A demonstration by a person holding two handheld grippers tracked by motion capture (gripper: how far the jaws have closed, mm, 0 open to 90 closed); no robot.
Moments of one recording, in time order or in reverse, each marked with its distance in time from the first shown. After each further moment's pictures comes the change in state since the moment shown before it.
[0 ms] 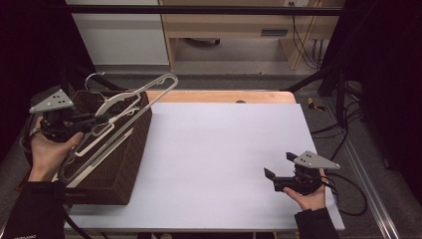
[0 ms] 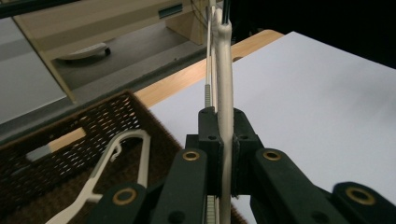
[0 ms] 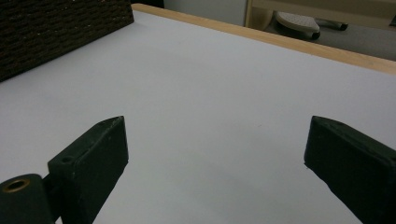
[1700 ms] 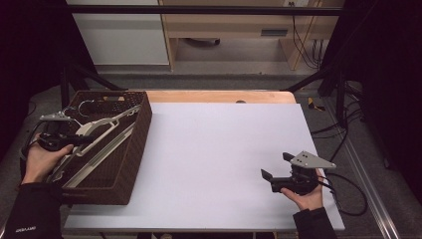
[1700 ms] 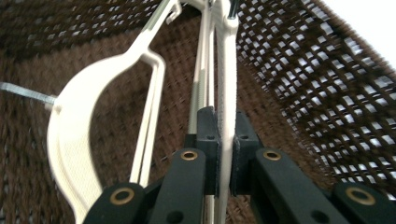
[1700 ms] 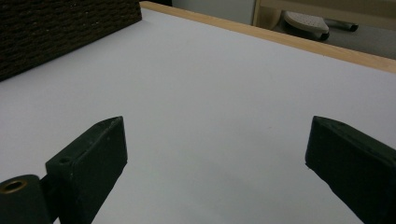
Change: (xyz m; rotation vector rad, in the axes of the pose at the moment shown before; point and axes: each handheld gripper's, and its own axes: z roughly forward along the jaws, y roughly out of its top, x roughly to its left) left arm 0.082 -0.105 0.032 0.302 0.050 -0.248; right arm 0.003 -0.001 0.006 0.004 0.028 -0.013
